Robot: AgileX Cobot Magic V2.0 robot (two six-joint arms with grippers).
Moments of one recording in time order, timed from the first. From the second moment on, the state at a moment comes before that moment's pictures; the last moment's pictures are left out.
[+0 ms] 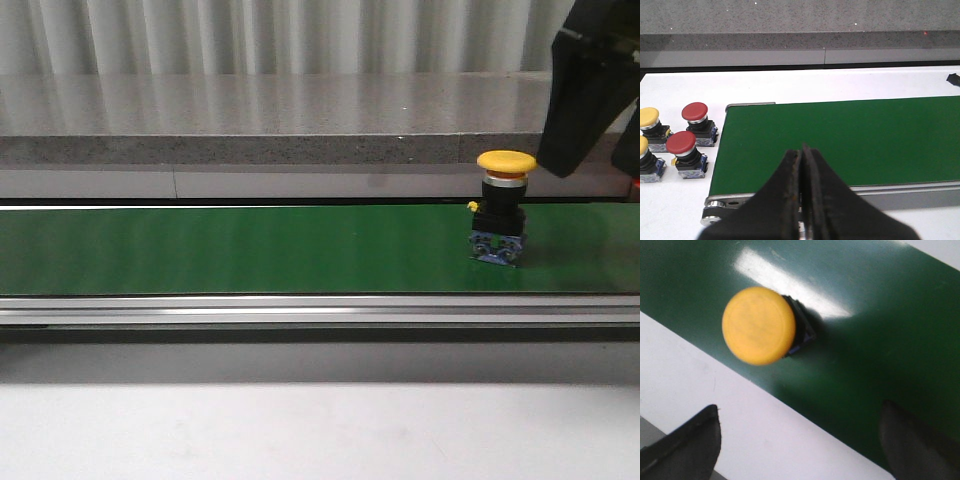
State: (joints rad) left arm -0.01 0.45 -0.50 -0.20 0.53 0.17; right arm 0.11 1.55 -1.23 0.33 1.08 -0.41
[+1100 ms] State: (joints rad) left arm -0.01 0.45 -0.50 -0.20 0.53 0.17; right arm 0.06 1.55 -1.23 0.24 0.96 -0.30
